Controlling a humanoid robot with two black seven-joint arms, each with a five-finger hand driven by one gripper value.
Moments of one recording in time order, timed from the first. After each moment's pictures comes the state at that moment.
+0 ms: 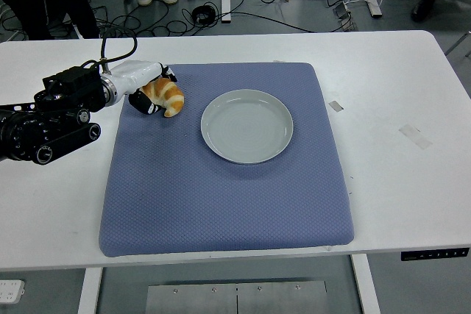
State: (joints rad) left arm -1.18 0.34 0.12 -0.82 1.21 0.17 0.02; right arm -0.07 0.00 0.04 0.16 -0.10 -0.10 0.25
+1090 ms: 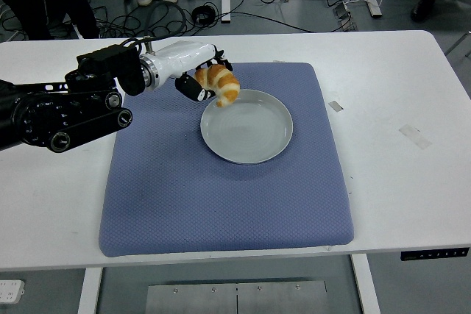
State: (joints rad) left arm -1.29 0.30 0.05 -1.04 1.21 0.15 0.03; right arm -0.07 0.00 0.04 0.16 -0.10 -0.10 0.25
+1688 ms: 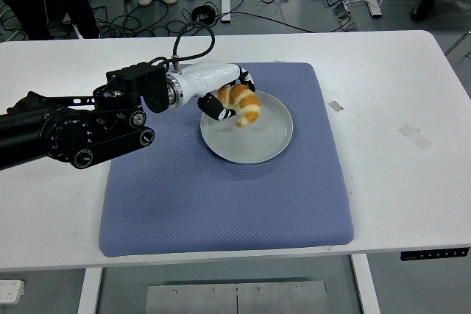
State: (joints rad) left arm -1.25 0.23 0.05 -1.04 1.26 0.15 0.04; right arm -0.07 0.00 0.04 0.16 -0.10 -0.10 0.25
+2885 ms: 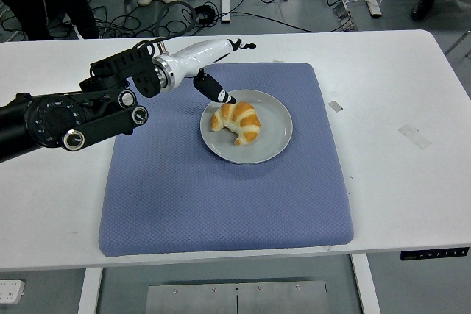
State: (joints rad) left arm -1.25 0.29 -0.09 -1.04 1.06 0.16 0.02; right arm -0.07 0.00 0.04 0.16 -0.10 -0.10 0.25
